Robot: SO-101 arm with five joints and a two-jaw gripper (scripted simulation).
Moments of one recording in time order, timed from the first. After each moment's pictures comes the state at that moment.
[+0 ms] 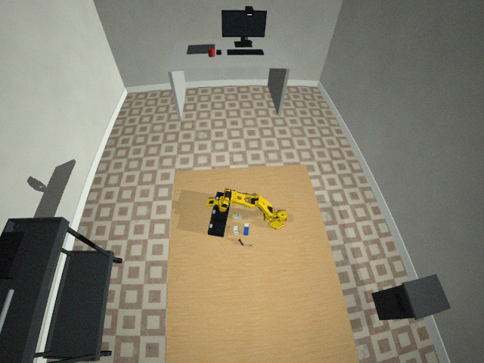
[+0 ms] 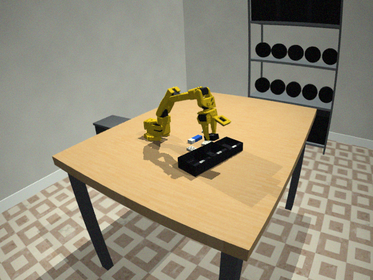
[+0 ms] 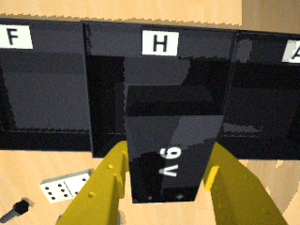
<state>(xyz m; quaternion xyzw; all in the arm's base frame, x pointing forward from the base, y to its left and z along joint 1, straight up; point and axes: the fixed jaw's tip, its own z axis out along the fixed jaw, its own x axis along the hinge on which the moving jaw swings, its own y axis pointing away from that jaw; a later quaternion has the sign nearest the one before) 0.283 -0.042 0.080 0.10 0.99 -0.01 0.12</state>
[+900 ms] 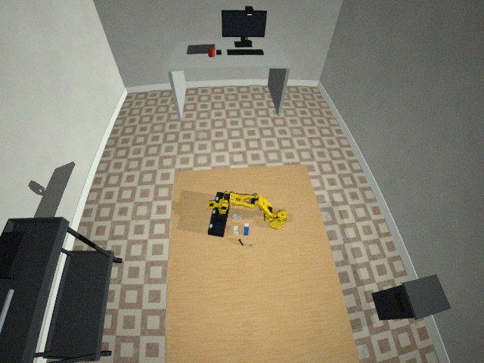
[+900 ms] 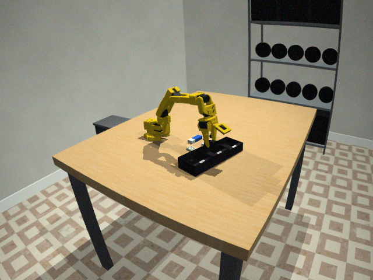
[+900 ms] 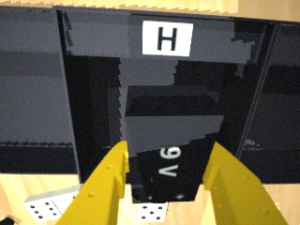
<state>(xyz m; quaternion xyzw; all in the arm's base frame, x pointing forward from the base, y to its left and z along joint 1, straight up) 0.283 -0.042 0.054 0.10 0.99 -0.01 0.10</state>
